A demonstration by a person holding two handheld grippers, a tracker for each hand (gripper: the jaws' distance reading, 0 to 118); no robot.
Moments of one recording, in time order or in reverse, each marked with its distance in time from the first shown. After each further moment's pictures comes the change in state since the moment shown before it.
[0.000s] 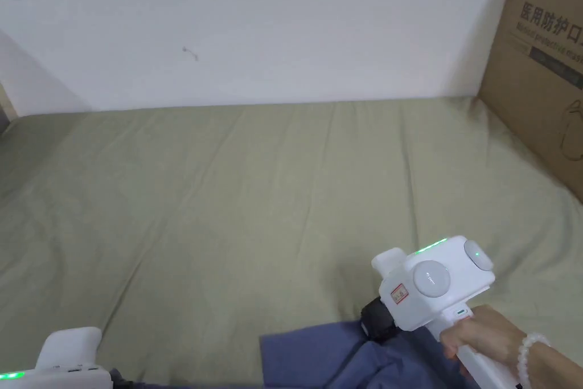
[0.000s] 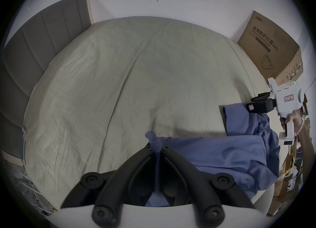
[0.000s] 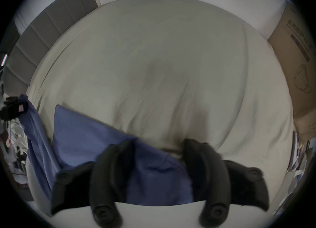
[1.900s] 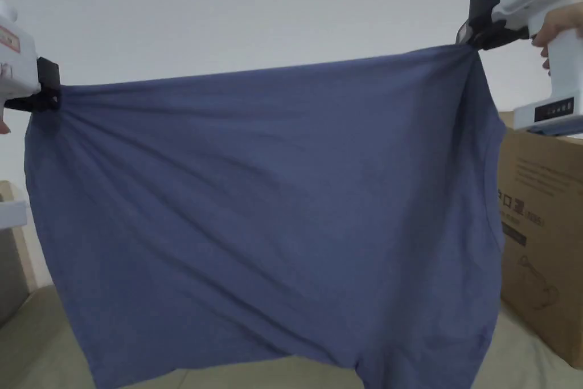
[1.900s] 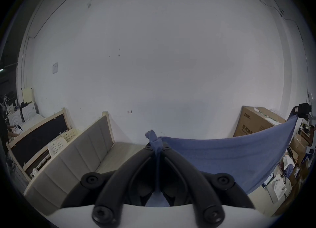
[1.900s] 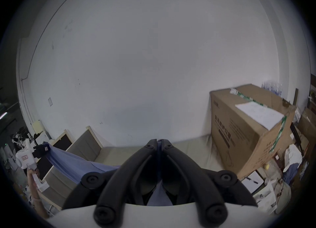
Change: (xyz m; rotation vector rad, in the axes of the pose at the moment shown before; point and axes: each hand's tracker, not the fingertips) left arm 0.028 0.336 0.391 0.805 0.071 -0.038; right arm 0.095 0.127 0.596 0.942 -0.111 -0.396
